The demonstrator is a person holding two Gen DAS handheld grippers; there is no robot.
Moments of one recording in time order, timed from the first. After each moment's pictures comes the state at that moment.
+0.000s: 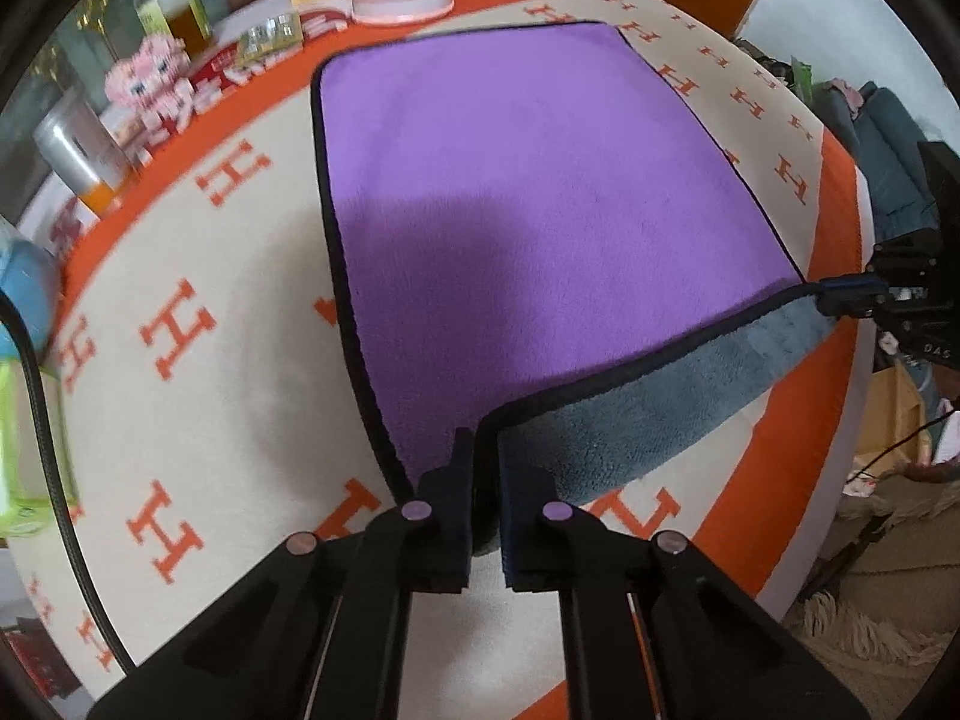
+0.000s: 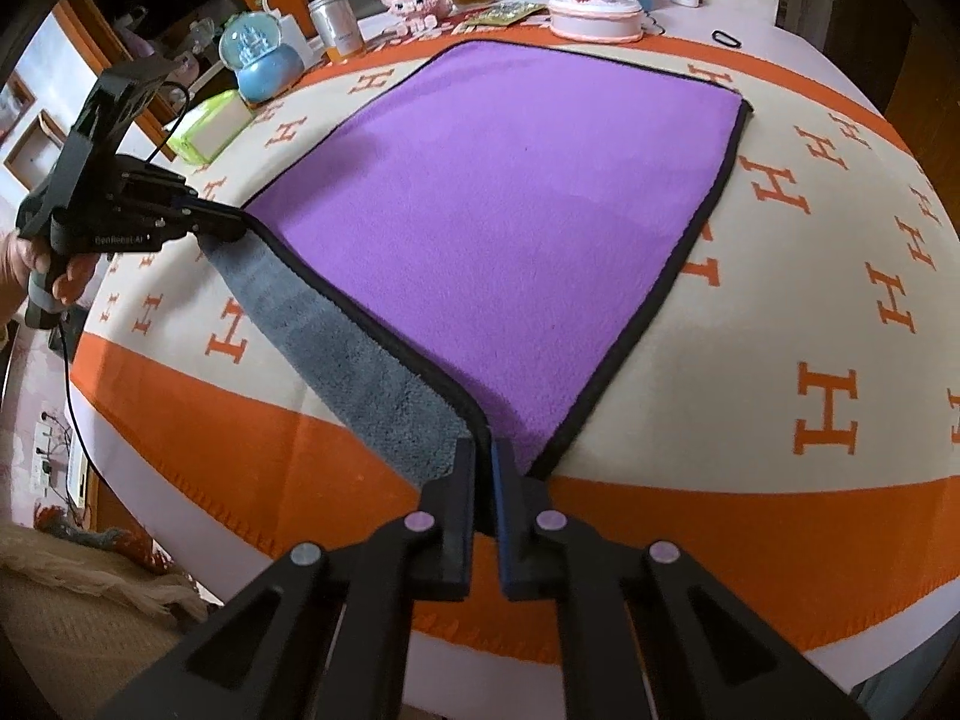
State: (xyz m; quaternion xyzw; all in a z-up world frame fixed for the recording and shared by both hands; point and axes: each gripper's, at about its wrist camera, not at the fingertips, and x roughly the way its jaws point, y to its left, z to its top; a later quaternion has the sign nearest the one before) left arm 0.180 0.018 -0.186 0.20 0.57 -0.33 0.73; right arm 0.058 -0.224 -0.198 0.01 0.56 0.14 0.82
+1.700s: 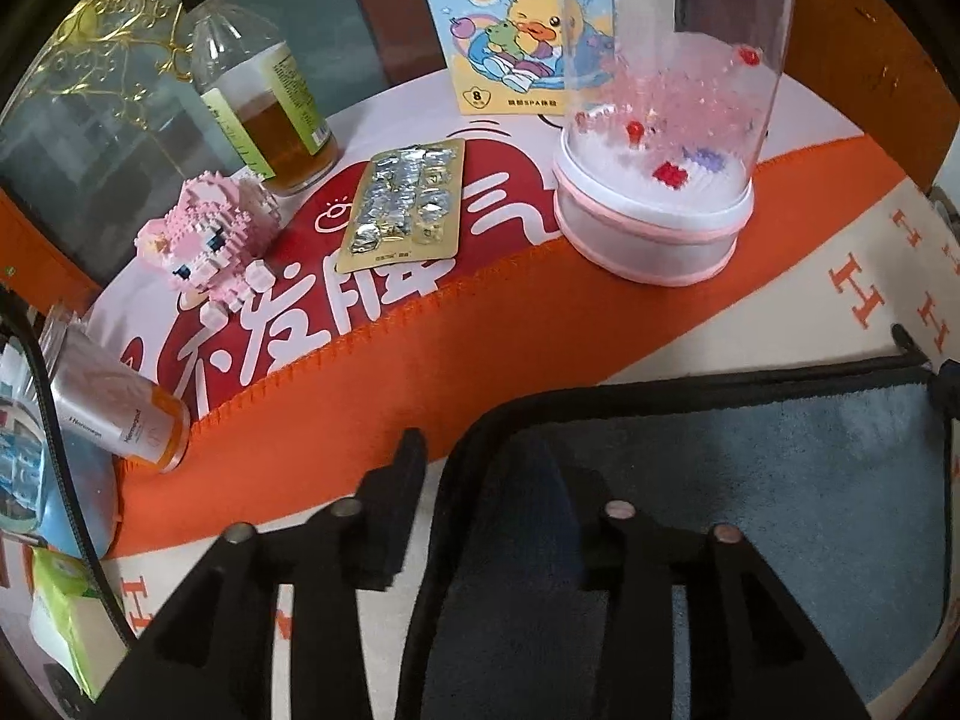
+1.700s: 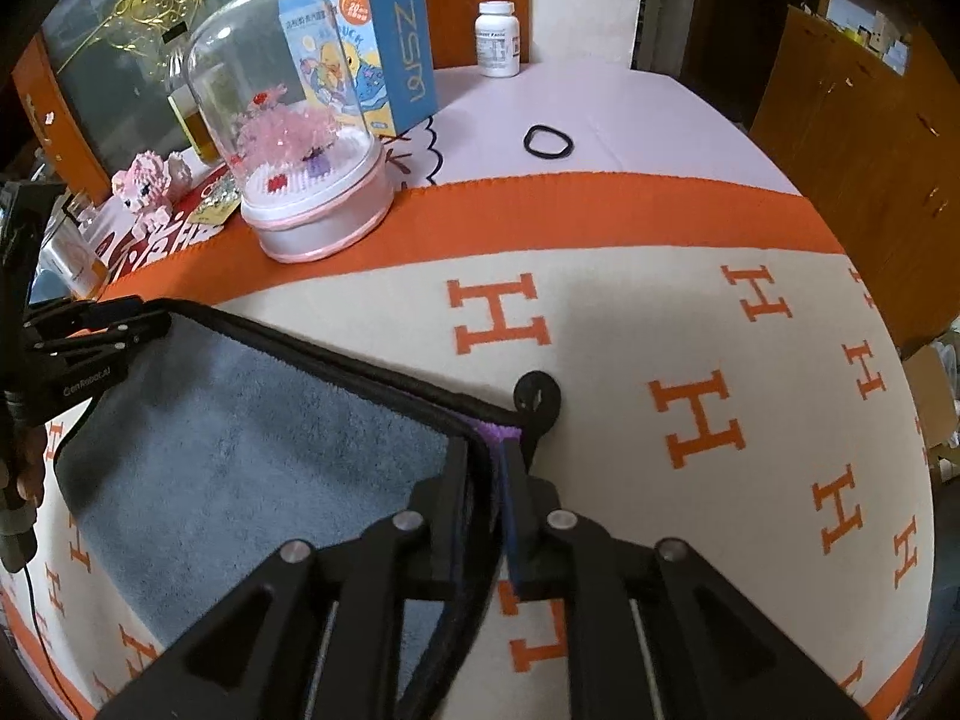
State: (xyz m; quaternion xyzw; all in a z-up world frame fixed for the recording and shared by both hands) left arm 0.407 -0.104 -0.199 0.15 0.51 -0.12 0.84; right arm 0.296 -0.326 -0.188 0.03 0.51 -0.03 0.86
